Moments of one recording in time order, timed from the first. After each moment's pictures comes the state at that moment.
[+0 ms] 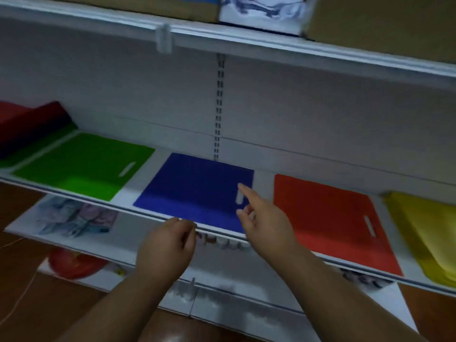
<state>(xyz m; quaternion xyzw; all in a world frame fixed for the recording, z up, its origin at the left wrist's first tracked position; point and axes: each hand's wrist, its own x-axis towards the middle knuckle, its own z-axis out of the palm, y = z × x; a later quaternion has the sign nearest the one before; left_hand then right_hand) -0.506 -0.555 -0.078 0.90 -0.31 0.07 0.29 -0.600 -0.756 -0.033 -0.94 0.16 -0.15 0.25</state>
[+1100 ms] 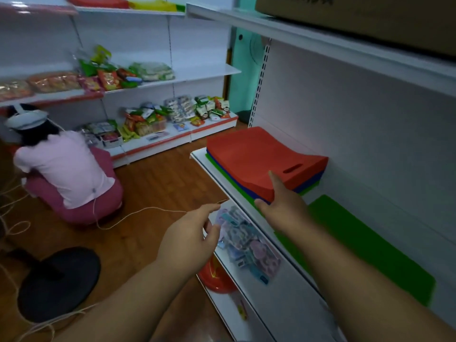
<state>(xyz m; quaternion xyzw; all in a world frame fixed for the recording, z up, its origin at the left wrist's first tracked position) -0.169 -0.097 -0.048 0.93 0.01 0.10 0.36 -0.077 -0.300 -0.016 -0.96 -0.01 0.06 0.26</state>
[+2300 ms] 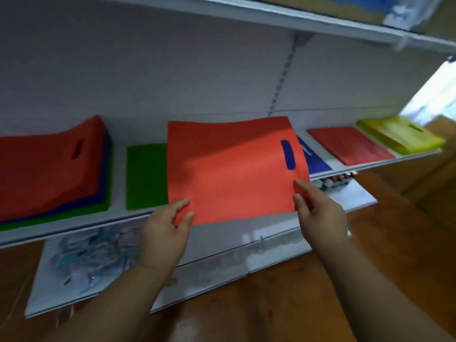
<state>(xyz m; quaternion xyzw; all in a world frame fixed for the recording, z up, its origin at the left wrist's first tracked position) -0.149 -0.194 -0.083 0.78 -0.40 -0.10 0.47 -0.400 -0.338 -0.027 -0.76 0.55 -0.30 0.15</state>
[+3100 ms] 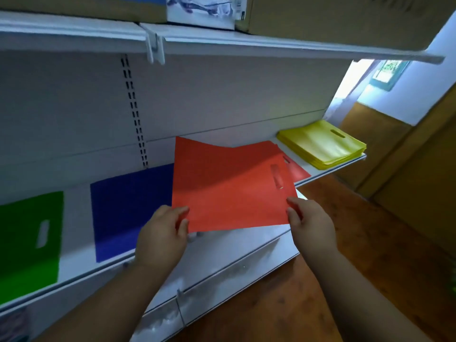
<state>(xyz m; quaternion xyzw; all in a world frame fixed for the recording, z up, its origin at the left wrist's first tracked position) -0.397 -0.526 -0.070 0.76 -0.55 -0.06 0.35 -0.679 -0.620 -0.038 -0.72 0.62 -0.28 0.11</state>
